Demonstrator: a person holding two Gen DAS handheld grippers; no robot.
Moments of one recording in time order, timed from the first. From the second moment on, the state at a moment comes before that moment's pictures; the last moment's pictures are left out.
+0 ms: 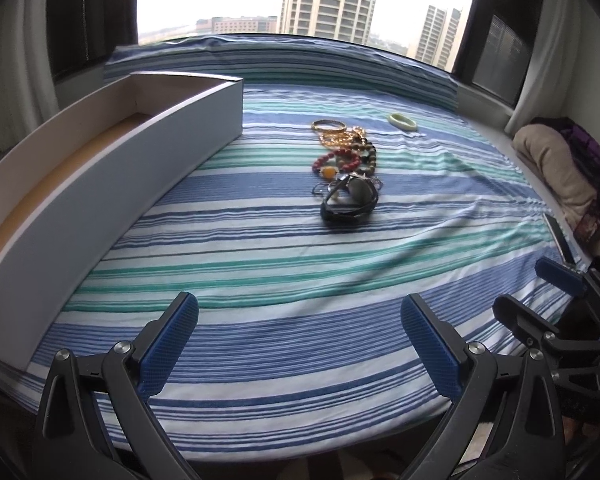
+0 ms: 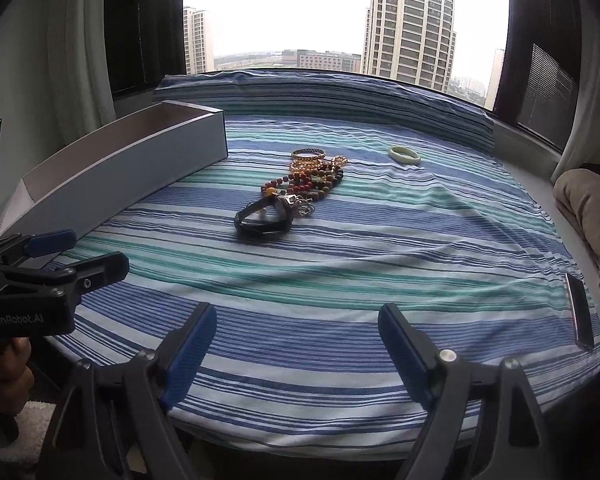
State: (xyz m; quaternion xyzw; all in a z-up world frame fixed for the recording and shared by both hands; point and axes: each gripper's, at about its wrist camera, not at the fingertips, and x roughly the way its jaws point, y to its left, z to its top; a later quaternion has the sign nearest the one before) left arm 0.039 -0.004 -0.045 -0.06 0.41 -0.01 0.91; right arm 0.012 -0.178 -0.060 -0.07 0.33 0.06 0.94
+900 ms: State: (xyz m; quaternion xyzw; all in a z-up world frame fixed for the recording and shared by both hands) left arm 0.167 -0.046 -0.059 0.06 0.45 -0.13 0.88; right arm 0.017 -0.202 -0.074 -0.03 0.35 0.06 0.93
